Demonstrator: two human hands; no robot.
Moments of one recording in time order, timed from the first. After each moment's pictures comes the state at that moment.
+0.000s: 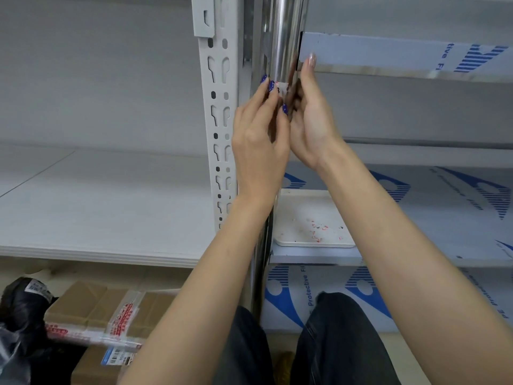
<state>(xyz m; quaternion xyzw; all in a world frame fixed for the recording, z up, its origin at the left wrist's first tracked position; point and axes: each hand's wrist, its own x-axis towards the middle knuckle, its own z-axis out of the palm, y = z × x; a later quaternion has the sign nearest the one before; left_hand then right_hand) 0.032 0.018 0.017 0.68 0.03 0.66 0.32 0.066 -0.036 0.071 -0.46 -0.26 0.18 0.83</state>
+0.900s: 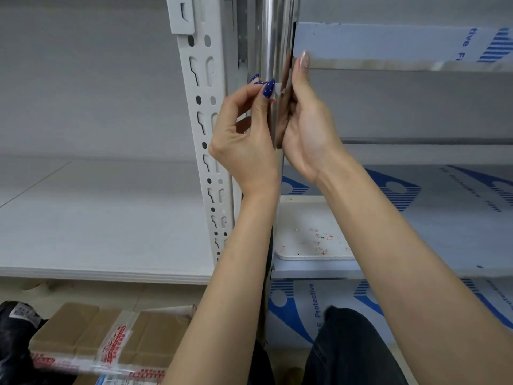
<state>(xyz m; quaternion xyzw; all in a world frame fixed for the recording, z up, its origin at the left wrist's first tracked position) 0.052 0.015 0.030 0.47 0.06 0.66 0.59 0.075 -0.034 0.065 -0.45 -0.28 0.18 0.83</state>
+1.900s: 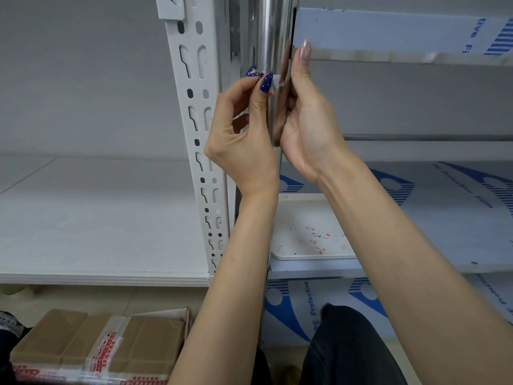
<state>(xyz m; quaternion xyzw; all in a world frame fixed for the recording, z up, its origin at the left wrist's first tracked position) 0.059 0.015 0.027 0.45 0.04 0.67 0.58 0.078 -0.033 0.063 -0.45 -0.29 0.18 0.82</state>
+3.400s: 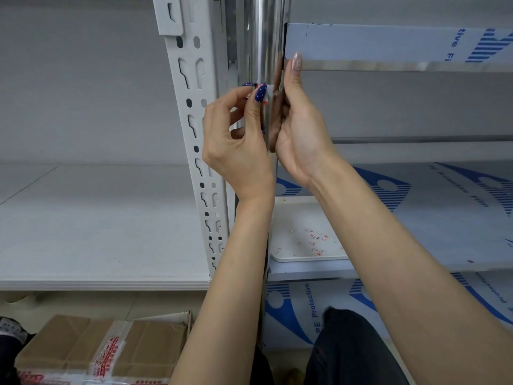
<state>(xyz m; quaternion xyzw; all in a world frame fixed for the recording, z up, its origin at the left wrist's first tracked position) 0.060 0.017 0.027 0.49 0.06 0.73 0.48 0.077 -0.031 0.062 -0.47 -0.28 0.17 0.82</state>
